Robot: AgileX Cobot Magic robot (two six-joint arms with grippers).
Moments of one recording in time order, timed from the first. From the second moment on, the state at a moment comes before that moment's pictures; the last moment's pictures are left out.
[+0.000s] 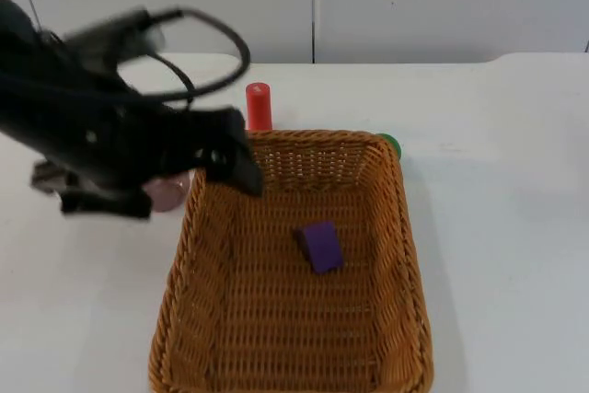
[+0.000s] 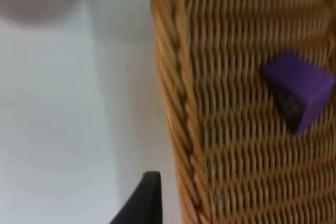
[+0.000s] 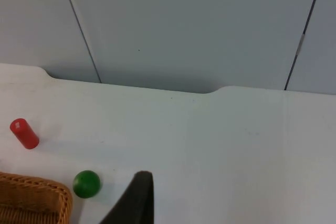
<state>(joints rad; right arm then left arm) -0.06 1.10 -1.18 0.29 0.71 -0.30 -0.36 1.63 -0.79 -0.81 0.34 0.41</state>
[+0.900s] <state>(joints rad) -0.06 1.10 -1.18 0.29 0.62 -0.30 -0.36 1.51 -1.51 0.02 0.61 -0.01</state>
